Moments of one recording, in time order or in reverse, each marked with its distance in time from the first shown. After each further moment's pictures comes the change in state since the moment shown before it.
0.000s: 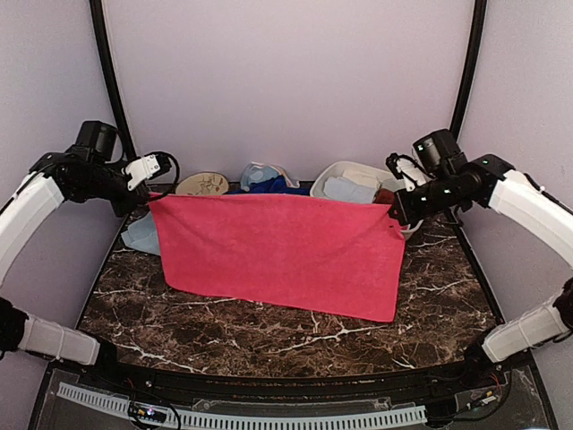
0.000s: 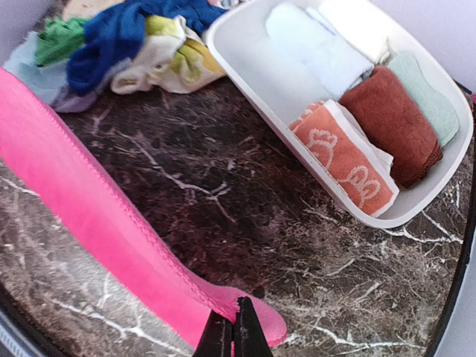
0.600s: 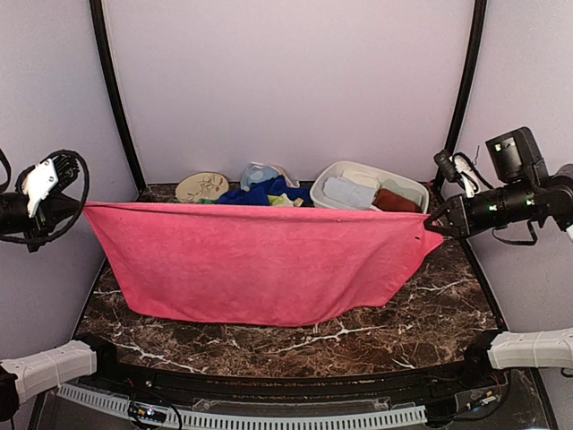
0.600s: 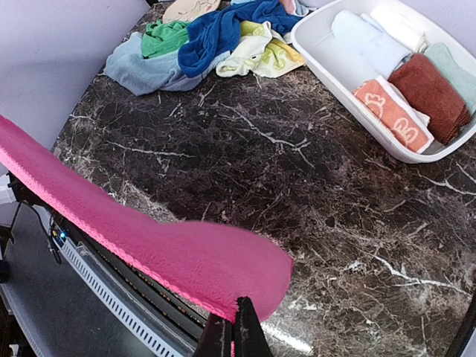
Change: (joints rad) left arm 0.000 -0.487 0.360 -0.581 0.183 -0.027; right arm 0.021 -0.423 0.075 -0.339 -0.253 0.105
